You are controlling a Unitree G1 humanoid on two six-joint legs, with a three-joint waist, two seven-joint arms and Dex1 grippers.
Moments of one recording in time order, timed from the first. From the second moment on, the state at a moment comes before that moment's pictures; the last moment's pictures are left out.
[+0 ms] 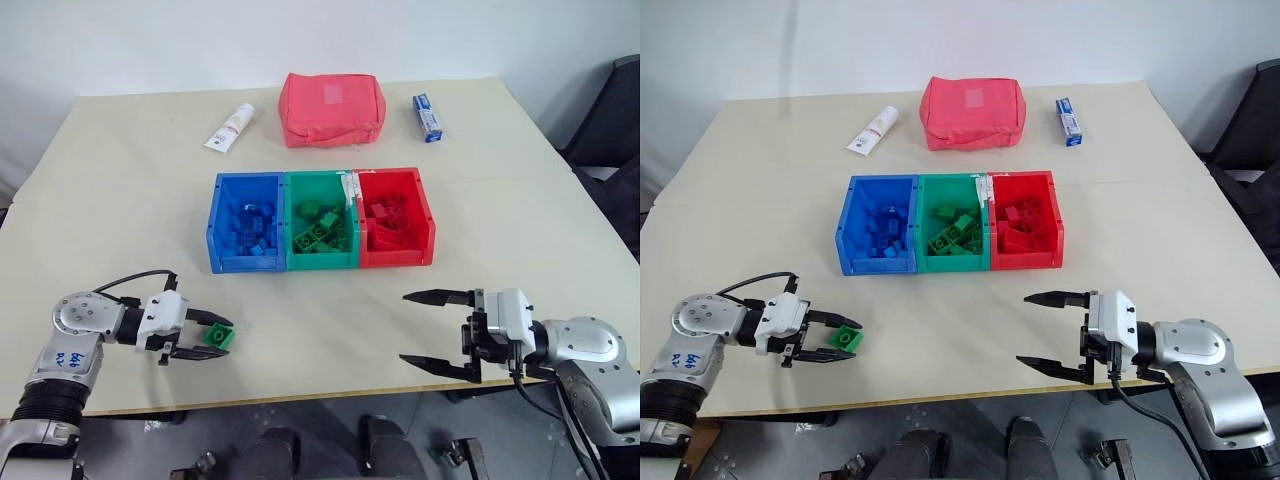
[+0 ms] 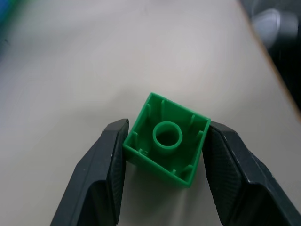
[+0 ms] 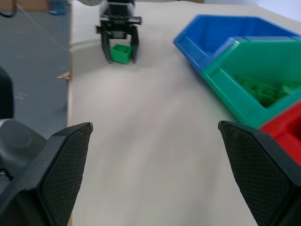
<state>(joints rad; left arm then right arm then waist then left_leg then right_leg) -0.29 0.75 0.02 0.30 -0.40 -0.15 -1.45 0.03 -0.74 -0.13 -0.33 0.53 0.07 1.19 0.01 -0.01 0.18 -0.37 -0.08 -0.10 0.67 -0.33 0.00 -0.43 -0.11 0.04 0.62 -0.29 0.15</state>
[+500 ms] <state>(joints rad) -0.87 0.28 -0.15 0.31 -0.19 0.29 -0.66 0.08 -0.61 -0.31 -0.39 0.54 0.09 0.85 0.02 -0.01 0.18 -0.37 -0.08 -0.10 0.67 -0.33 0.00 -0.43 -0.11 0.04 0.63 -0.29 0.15</state>
